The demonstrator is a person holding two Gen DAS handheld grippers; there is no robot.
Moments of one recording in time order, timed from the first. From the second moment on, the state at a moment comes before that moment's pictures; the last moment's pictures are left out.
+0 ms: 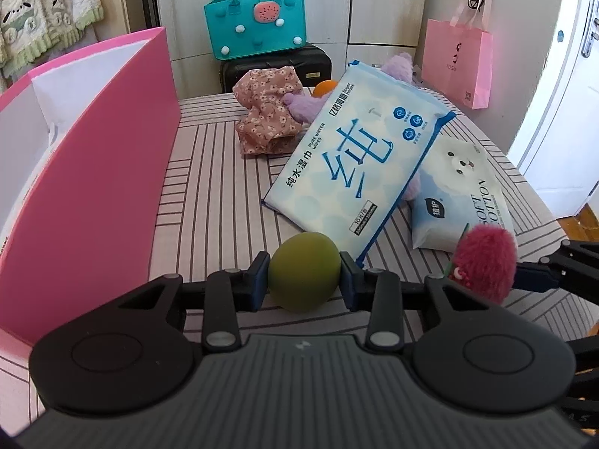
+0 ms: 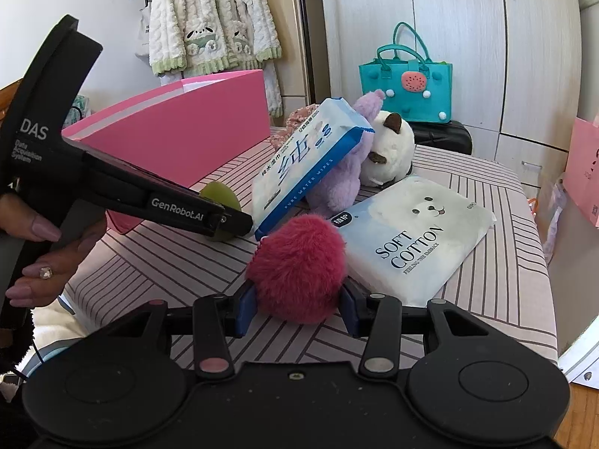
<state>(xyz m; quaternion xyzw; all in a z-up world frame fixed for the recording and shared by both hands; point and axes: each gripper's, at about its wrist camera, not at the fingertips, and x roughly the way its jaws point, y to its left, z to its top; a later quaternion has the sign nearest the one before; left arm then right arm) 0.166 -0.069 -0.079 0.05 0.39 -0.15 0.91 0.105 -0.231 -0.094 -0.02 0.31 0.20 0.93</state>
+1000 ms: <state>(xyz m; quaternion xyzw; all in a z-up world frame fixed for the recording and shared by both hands) 0.119 -0.040 -0.046 0.08 0.42 -0.25 0.87 0.100 -0.222 -0.072 0.03 0.38 0.27 0.88</state>
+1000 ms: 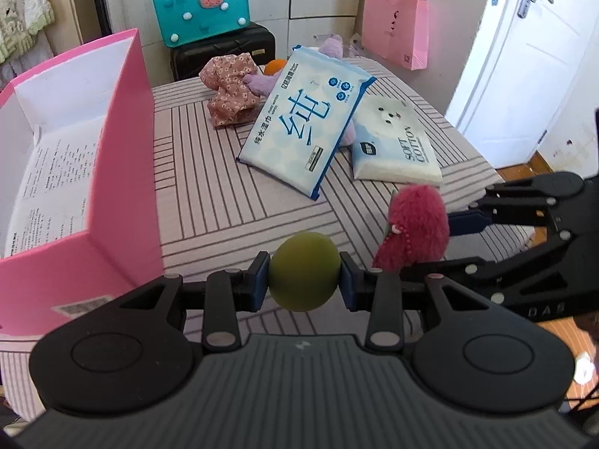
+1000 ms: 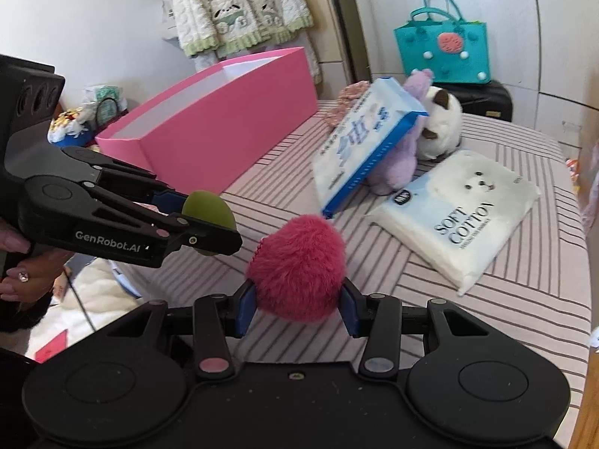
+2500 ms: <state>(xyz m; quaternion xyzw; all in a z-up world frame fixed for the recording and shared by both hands) 0.173 0.125 0.059 0.02 0.39 -0.19 0.90 0.202 -0.076 0.051 -0.16 0.28 0.39 0.87</state>
